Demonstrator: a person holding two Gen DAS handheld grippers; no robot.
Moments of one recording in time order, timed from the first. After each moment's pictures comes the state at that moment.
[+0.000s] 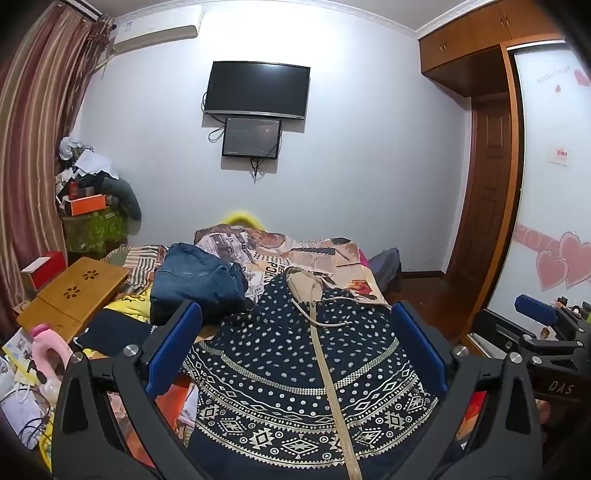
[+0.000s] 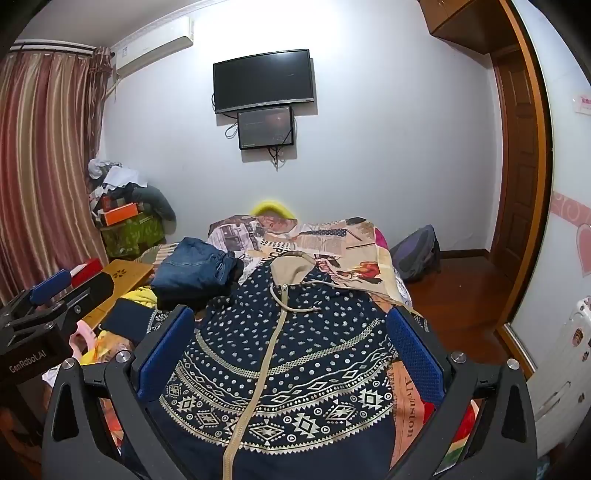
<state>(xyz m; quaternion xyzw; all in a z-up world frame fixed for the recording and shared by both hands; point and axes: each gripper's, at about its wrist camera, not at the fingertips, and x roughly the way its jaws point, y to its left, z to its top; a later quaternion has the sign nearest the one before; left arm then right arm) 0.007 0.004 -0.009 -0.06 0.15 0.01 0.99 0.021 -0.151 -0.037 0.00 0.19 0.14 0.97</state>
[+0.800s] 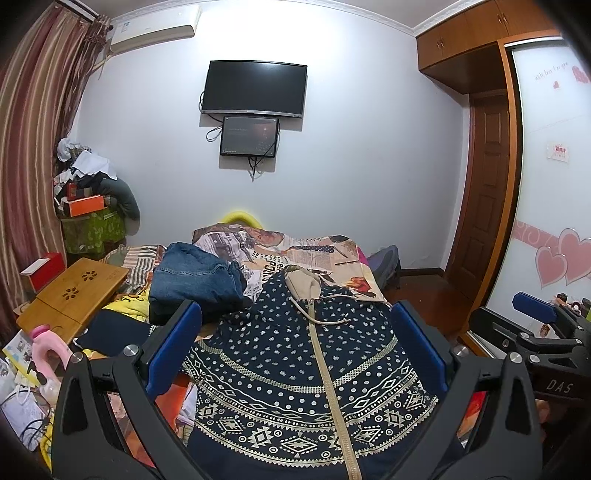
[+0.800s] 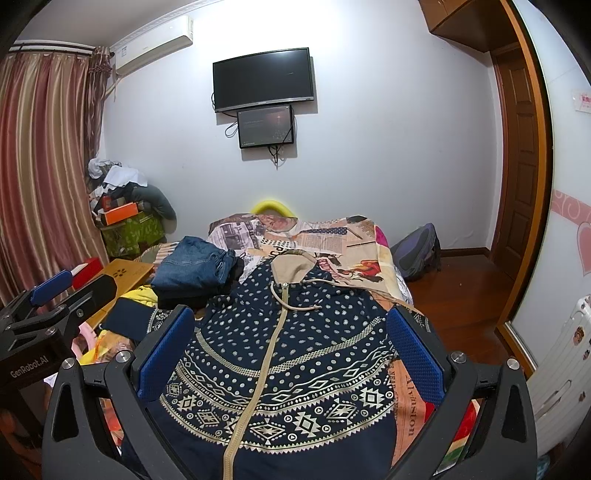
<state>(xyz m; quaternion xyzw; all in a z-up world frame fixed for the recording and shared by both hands) 0.008 0.001 -0.008 -0.05 0.15 0.01 0.99 0.021 -0.150 -0.038 0.00 0.19 0.14 0.97</state>
